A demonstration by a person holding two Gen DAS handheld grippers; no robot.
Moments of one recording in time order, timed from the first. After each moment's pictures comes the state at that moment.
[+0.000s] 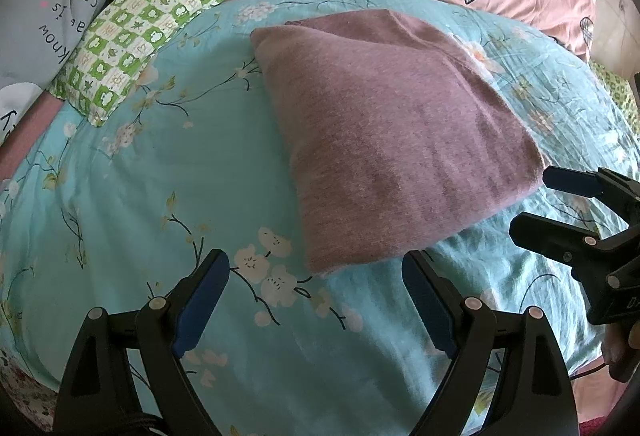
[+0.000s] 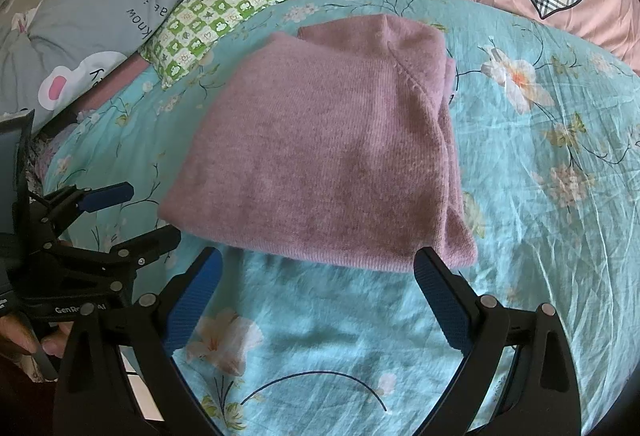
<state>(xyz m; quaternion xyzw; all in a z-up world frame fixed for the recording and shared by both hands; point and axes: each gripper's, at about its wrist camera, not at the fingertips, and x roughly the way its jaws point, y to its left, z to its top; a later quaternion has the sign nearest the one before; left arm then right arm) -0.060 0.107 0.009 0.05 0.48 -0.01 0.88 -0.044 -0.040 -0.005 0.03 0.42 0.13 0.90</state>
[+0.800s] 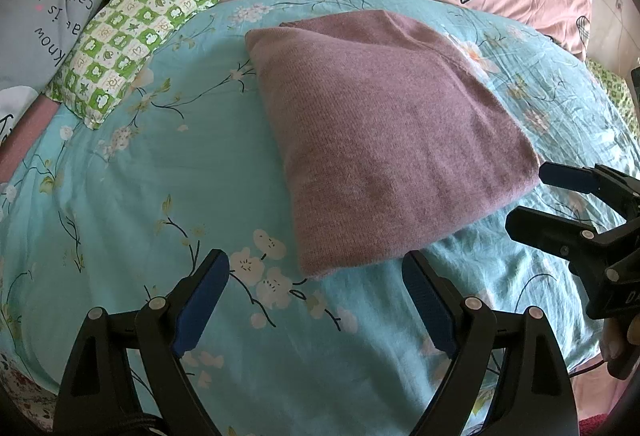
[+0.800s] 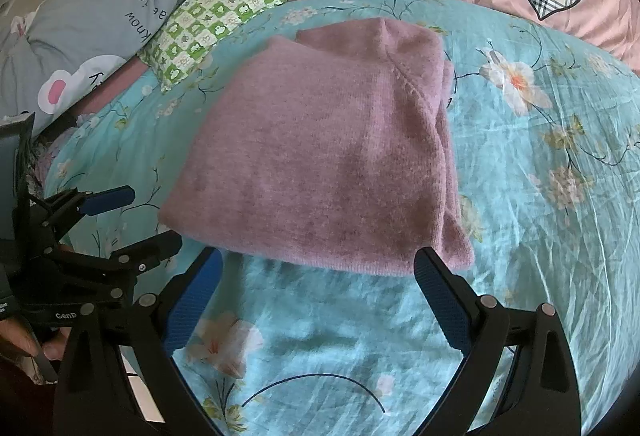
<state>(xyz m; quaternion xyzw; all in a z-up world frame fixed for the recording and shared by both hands) -0.059 0.106 0.011 0.04 0.48 -0.02 0.88 -0.042 -0.044 -0.001 0.03 0.42 0.13 0.90</state>
